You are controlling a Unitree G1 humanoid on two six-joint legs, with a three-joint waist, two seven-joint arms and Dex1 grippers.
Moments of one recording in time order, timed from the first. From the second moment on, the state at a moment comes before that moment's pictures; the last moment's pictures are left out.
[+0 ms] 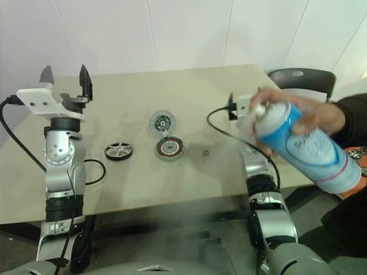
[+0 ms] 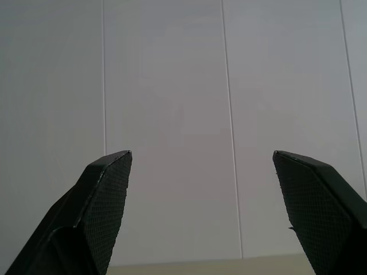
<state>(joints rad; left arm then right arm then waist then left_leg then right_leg) -0.40 0.25 0.26 -0.06 -0.14 -0.16 -0.02 -0.65 -0.27 -0.09 0.66 -0.14 -0.31 -0.20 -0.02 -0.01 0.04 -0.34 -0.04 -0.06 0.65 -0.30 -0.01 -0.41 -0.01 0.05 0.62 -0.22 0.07</state>
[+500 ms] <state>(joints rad) -0.48 0.29 0.42 -0.01 -0.11 -0.19 0.18 -0.64 -0.24 -0.05 0.66 -0.14 -0.31 -0.14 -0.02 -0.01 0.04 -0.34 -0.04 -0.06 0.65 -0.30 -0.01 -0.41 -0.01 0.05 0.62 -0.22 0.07</state>
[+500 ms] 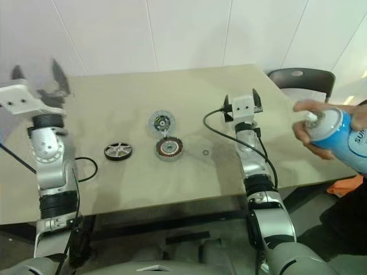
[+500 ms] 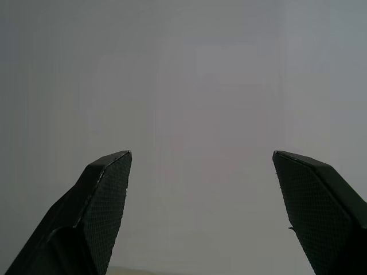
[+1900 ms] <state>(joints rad) -0.46 0.30 0.35 0.04 -0.03 -0.14 0.17 -0.62 -0.25 -0.03 0.67 -0.15 -0.31 -0.13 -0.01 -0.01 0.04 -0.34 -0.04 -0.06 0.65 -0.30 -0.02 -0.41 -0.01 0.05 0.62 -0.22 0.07</state>
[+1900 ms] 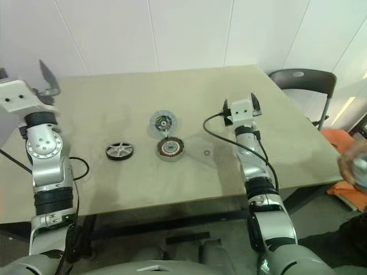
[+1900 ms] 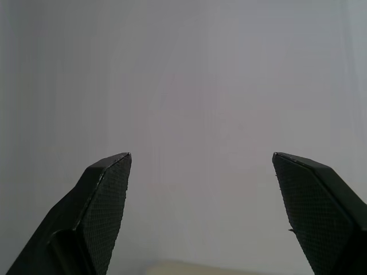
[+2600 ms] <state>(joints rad) -0.24 0.34 0.24 -0.02 -0.19 0.23 -0.16 -0.60 -0.24 0.00 0.66 -0.20 -0.33 -0.11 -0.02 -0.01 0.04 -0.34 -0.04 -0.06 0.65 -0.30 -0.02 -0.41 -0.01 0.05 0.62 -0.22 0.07</state>
